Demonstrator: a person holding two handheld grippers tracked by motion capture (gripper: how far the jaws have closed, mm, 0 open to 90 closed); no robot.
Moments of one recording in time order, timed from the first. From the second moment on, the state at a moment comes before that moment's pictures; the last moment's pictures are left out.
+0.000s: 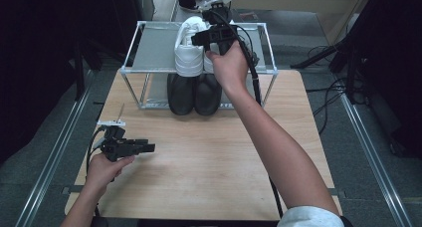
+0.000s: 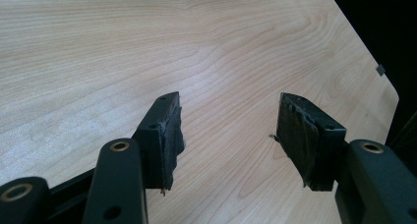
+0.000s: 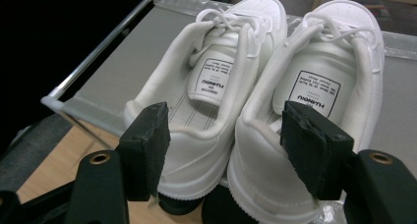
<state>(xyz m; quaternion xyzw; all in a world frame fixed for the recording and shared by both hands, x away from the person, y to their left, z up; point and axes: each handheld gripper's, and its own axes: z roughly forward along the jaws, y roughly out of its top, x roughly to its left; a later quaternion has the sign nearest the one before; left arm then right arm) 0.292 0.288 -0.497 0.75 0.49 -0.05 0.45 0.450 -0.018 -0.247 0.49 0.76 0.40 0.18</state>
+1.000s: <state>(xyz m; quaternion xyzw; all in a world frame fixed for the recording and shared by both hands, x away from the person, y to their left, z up) 0.292 0.285 -0.496 0.75 0.49 -0.04 0.45 0.376 -0.063 -0.311 0.42 0.78 0.45 0.13</state>
